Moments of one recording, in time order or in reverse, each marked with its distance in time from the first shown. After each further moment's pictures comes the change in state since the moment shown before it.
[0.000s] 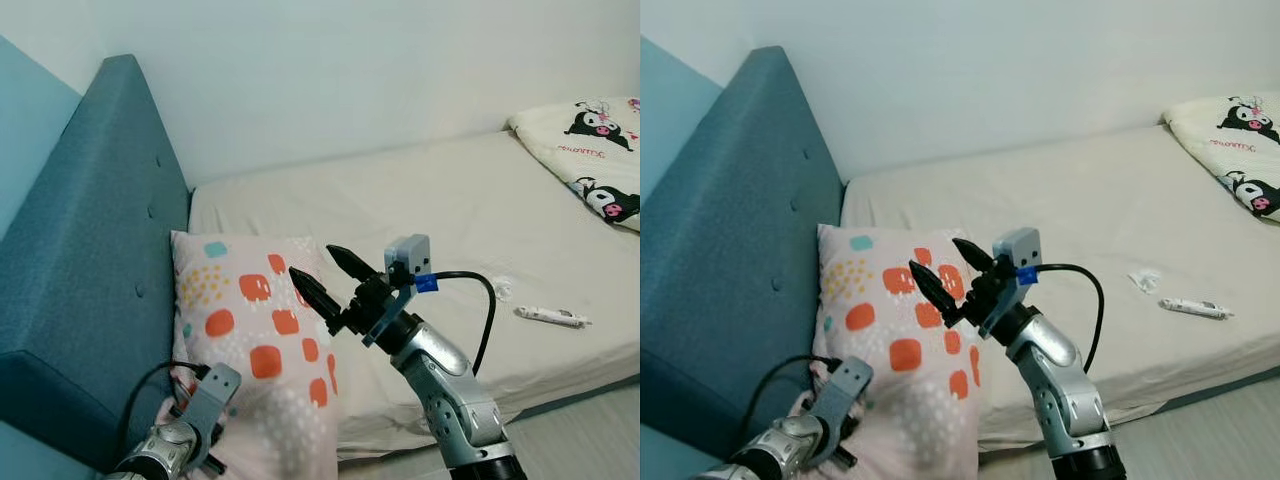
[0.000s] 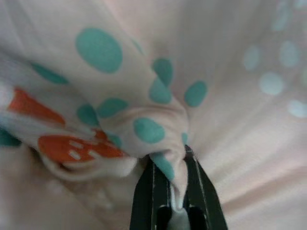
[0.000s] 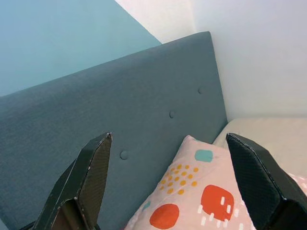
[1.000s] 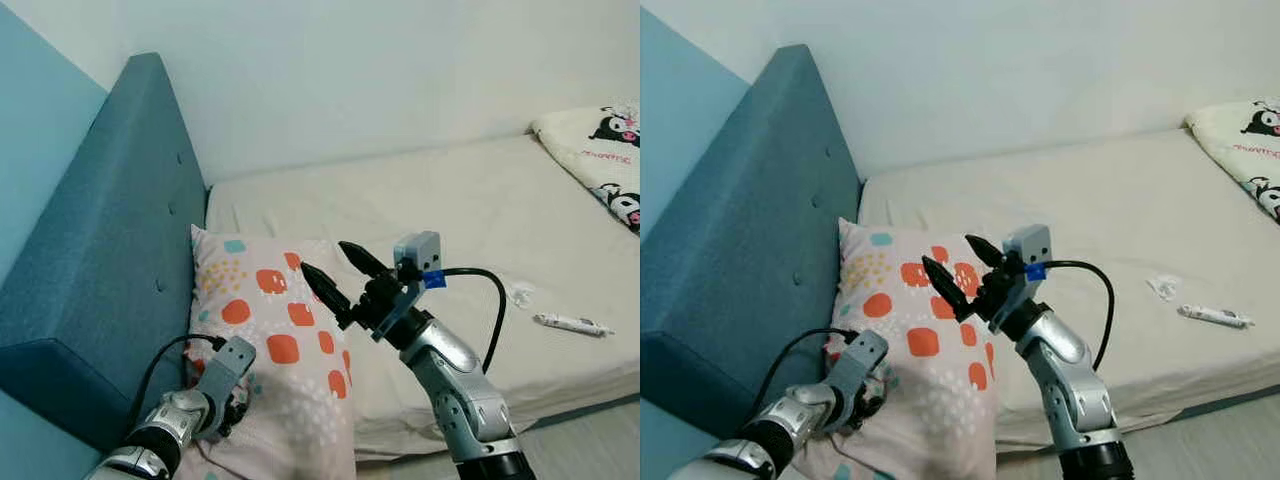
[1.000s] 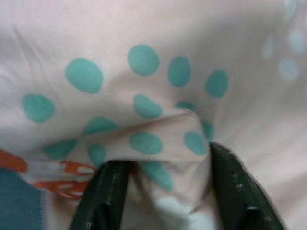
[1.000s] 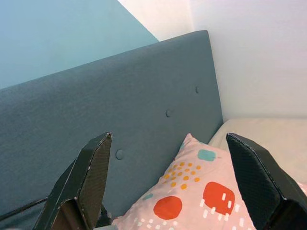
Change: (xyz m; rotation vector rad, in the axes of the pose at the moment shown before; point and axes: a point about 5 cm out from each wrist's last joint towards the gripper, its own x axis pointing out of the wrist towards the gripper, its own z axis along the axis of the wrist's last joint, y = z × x) left arm -0.005 0.015 0.036 0.246 -0.026 0.082; right arm -0.003 -0.010 0.002 -0.031 0.007 -0.039
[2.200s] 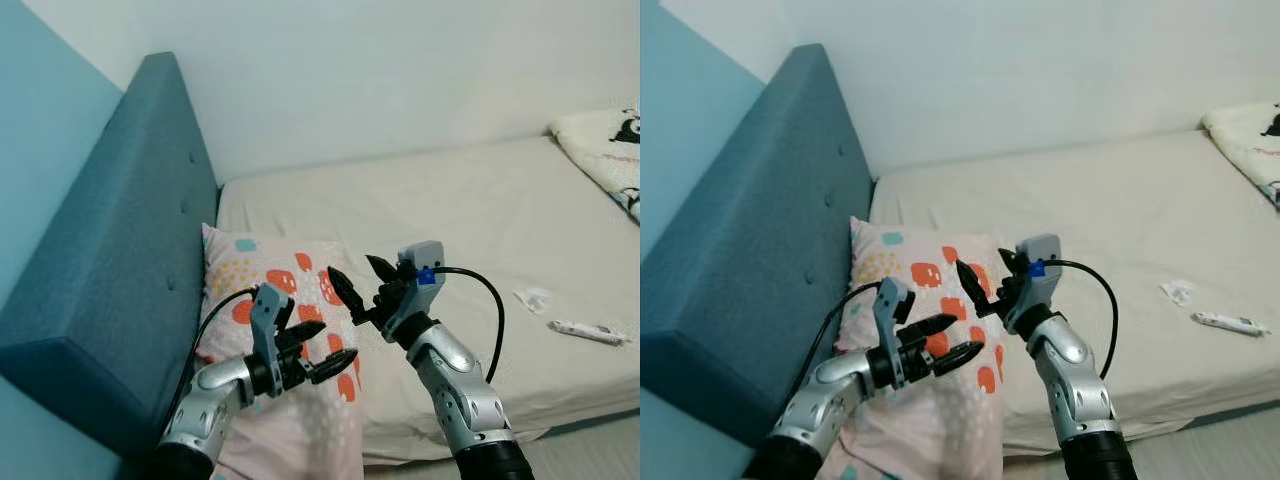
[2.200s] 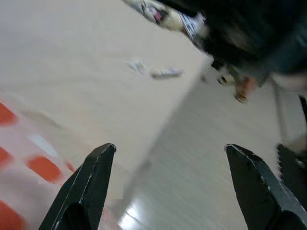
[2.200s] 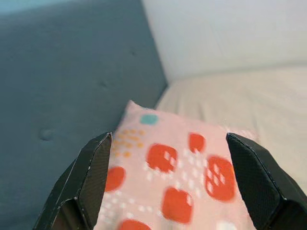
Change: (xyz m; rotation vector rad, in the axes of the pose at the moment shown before) left arm -0.035 -0.071 0.093 -0.300 -0.799 -0.571; right arm -0.017 -0.042 -0.040 -0.009 0.154 -0.327
